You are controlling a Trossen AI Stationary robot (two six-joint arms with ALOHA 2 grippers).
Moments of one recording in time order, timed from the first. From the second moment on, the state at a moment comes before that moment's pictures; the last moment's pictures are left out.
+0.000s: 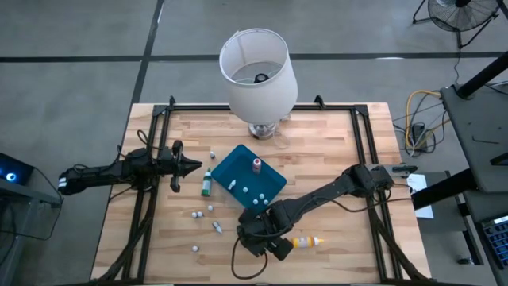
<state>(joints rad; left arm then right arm) 0.12 0.06 0.01 0.02 0.04 -0.18 0.42 2.26 2.08 -1.06 -0.11 -0.38</state>
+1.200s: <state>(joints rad) 0.12 0.06 0.01 0.02 0.04 -0.18 0.41 2.26 2.05 -1.01 -0.14 -0.39</state>
